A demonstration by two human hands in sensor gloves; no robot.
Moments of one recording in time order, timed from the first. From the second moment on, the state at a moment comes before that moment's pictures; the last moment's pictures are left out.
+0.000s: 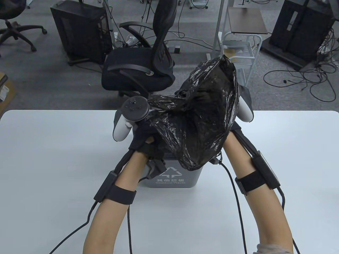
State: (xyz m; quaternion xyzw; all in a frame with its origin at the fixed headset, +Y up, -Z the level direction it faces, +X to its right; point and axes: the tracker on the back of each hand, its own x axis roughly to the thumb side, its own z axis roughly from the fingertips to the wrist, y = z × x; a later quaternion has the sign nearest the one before) left_hand -0.097 -0.509 -0.409 -0.15 -0.26 0.50 0.81; right_hand 0.092 -0.448 -0.414 0.27 0.07 0.87 0.41
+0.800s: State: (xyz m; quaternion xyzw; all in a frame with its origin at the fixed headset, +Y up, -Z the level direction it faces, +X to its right) left_hand -0.085 -0.516 -0.411 -0.18 -0.26 0.59 0.75; right_hand 0.081 -0.431 -0.400 0.28 0.10 0.90 0.31
